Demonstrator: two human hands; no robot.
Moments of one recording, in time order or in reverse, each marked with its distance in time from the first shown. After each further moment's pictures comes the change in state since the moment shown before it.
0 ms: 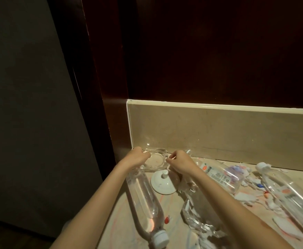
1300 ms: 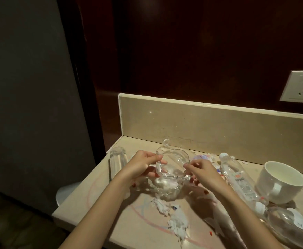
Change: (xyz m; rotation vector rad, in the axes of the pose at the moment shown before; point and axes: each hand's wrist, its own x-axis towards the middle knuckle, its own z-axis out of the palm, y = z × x) left_hand -0.144 0.066 0.089 -0.791 -0.174 0.057; right_hand -0.149 0.099 -0.093 0.380 0.001 -0.081
